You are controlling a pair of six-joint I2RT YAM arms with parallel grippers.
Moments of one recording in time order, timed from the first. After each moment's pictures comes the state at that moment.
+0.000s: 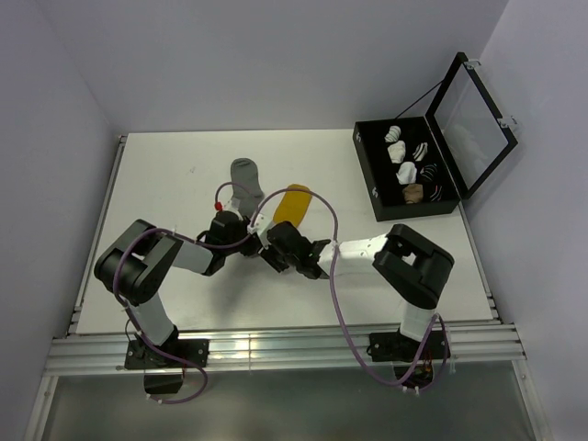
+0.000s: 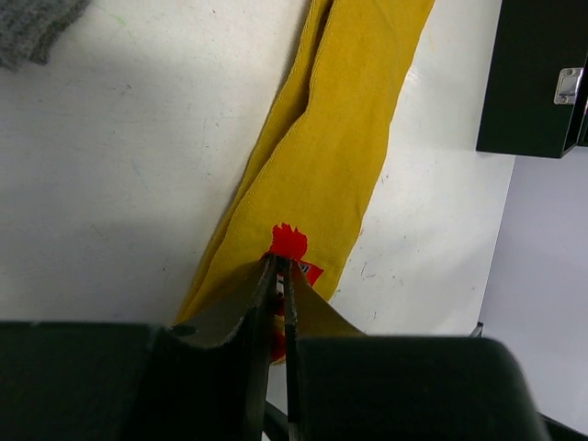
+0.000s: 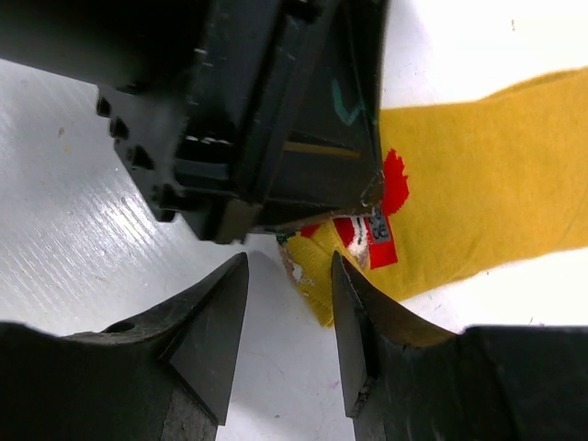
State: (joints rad) left arm -0.52 1.75 0.55 0.64 0.20 -1.04; right arm 0.98 1.78 0.88 0.18 0.16 -0.06
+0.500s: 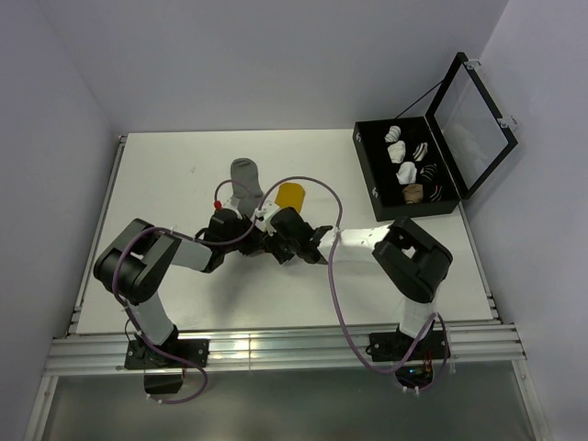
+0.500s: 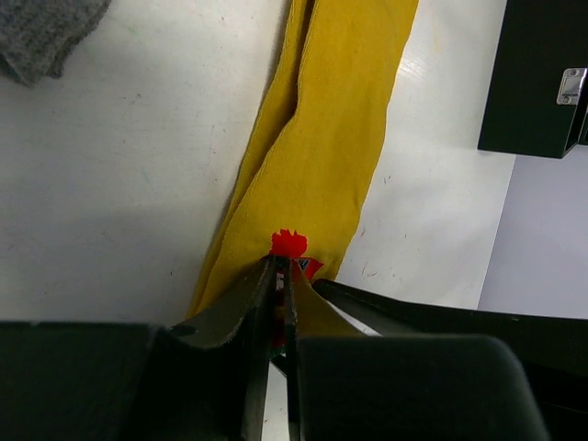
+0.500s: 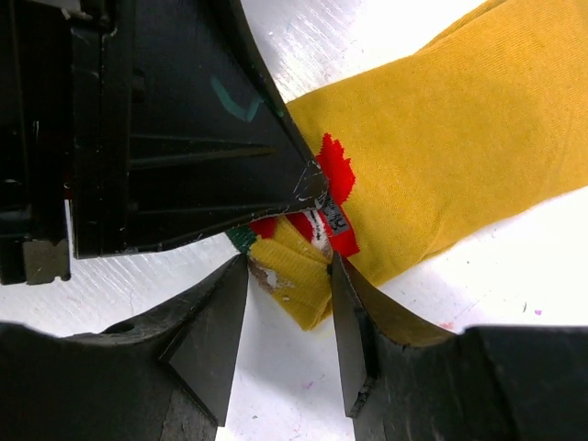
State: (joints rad) left arm -0.50 1.75 0.57 0.60 0.23 -1.03; right arm 0.88 1.81 0.97 0.04 0.07 0.06
